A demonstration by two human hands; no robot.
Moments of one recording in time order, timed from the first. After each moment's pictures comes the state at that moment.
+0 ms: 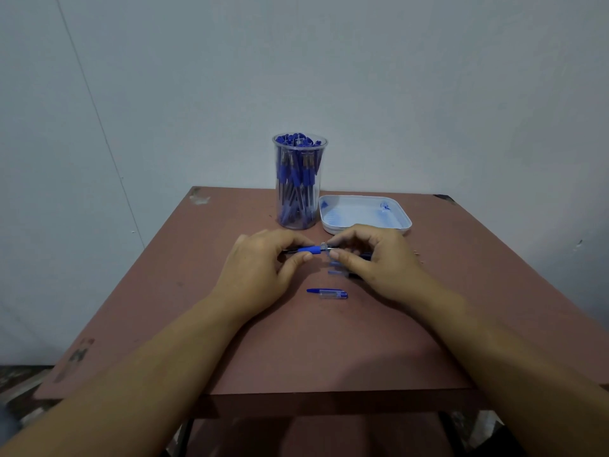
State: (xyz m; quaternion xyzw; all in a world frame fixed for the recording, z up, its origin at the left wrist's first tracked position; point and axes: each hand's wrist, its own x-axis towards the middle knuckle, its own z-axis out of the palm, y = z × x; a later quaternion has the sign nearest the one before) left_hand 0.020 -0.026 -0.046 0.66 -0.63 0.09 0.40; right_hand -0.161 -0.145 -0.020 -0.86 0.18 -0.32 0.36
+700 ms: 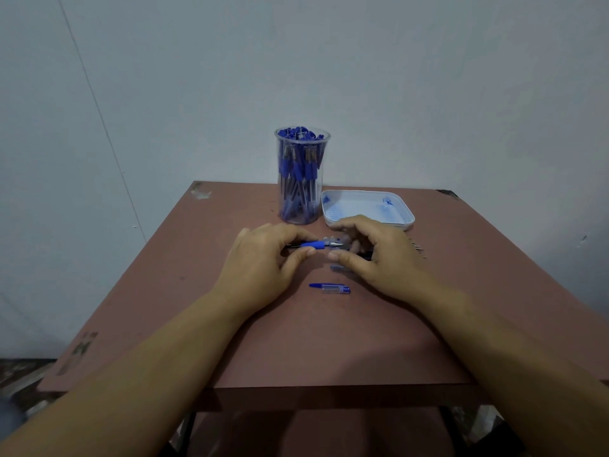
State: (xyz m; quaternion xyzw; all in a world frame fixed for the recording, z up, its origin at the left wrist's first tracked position) left_hand 0.016 -0.023 -0.044 0.65 -0.63 0.12 0.40; right_hand -0.162 -0.148 -0.024 -0.90 0.16 -0.32 0.23
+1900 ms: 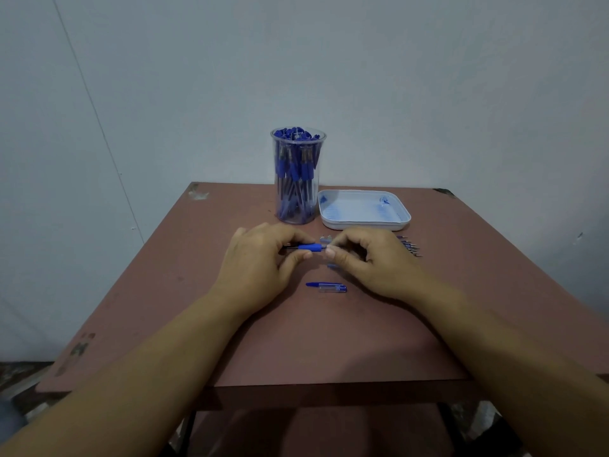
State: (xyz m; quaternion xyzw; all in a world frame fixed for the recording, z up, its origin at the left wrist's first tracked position) left_hand 0.013 -0.021 -0.043 0.65 -0.63 0.14 0.40; right_hand -0.163 -0.143 -0.021 -0.91 0.18 -0.27 0.25
